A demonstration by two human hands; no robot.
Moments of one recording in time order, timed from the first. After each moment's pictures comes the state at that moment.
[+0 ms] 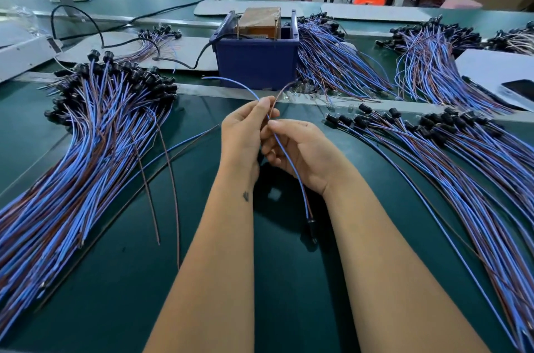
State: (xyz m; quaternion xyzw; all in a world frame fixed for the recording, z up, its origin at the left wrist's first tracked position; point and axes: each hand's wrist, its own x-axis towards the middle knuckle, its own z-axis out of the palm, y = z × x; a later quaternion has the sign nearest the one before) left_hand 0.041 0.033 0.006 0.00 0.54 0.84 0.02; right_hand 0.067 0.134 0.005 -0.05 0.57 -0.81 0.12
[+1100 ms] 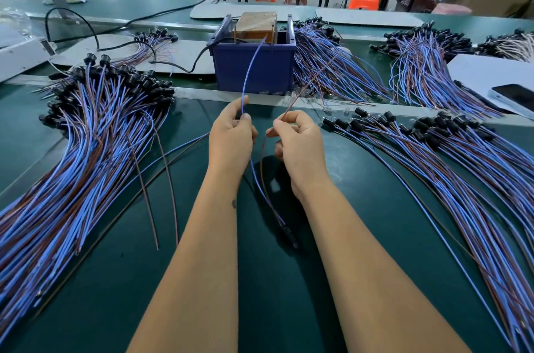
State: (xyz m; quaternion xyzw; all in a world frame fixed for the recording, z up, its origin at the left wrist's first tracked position) left_hand 0.029 0.016 -0.002 -0.01 0.71 0.70 -0.06; right_hand 0.063 0.113 -0.002 0.09 0.67 -0.71 -0.17
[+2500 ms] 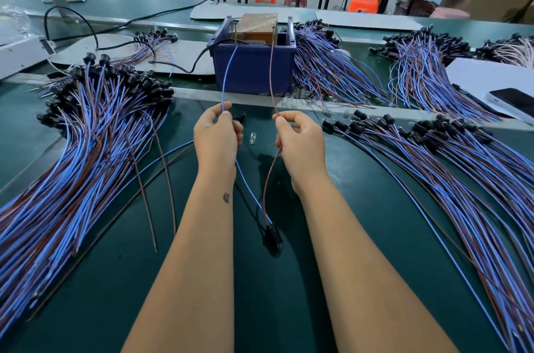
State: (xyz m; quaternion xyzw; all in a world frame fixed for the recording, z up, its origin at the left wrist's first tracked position) left_hand 0.022 0.008 0.000 -0.11 0.62 0.77 -0.09; right_hand 0.055 0.118 -0.003 0.10 0.73 -0.64 -0.20
